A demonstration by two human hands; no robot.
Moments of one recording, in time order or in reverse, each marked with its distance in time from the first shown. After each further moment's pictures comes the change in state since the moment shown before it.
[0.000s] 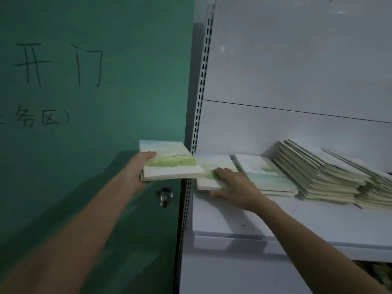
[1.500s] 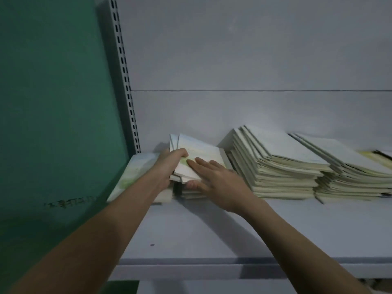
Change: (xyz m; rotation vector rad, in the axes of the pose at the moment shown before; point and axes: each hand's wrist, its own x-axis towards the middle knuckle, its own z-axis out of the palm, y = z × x) left_hand 0.026 -0.093 0.265 0.487 0.020 0.104; right_hand -0.023 0.151 -0.048 0.032 -0.008 -0.111
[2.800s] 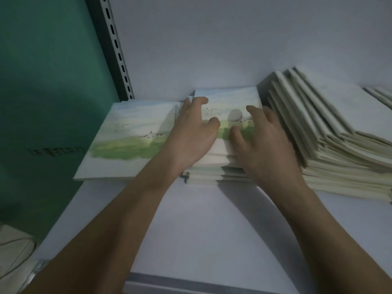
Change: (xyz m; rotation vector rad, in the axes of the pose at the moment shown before) left_hand 0.036 -0.031 0.034 0.543 0.022 0.311; right_hand 0.038 0.041 0.021 0.211 0.349 0.336
